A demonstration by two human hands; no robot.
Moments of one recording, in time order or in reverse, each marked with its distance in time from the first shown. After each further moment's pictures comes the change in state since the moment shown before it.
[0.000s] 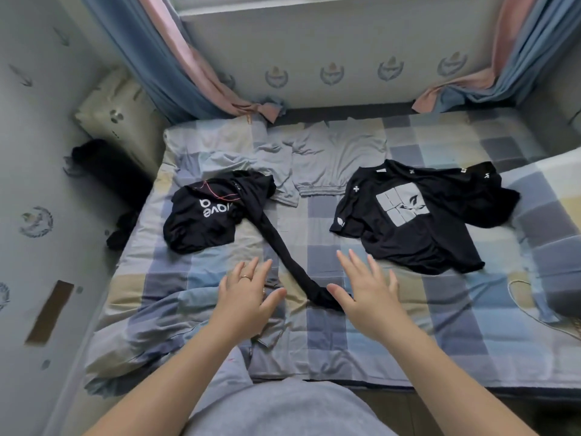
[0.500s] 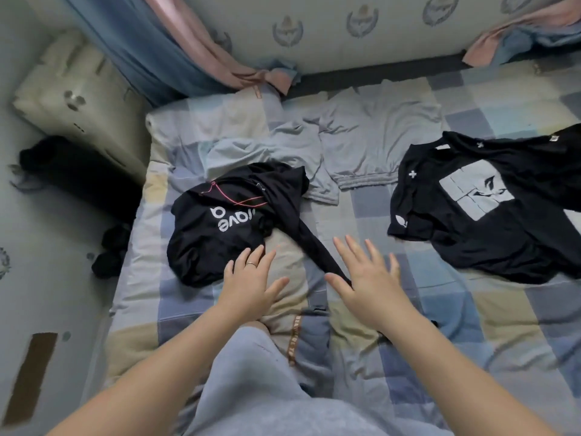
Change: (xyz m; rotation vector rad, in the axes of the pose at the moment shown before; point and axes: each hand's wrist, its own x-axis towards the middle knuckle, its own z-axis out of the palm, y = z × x) left_hand 0.269 -0.218 0.014 0.150 -0.073 0.076; right_hand 0.264 -0.117 0.121 -0.021 0.026 0.035
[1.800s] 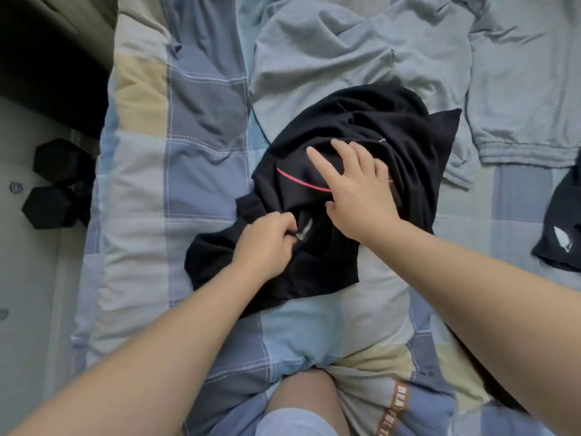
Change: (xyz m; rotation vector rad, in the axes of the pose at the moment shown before) left_hand 0.274 -0.284 0.104 -0.487 -0.079 -0.028; right_hand 0.423 -0.177 0.215 -0.454 0.037 -0.243
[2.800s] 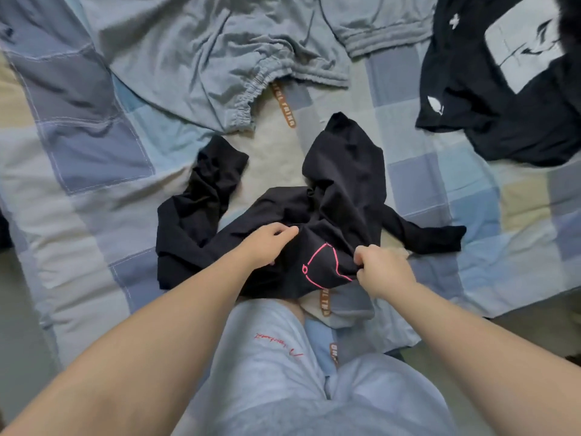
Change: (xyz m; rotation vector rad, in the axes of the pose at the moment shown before) left_hand -0.094 0.087 0.120 -0.206 -0.627 -0.218; right_hand -0.327 0.062 0.022 0.279 -0.695 0.617
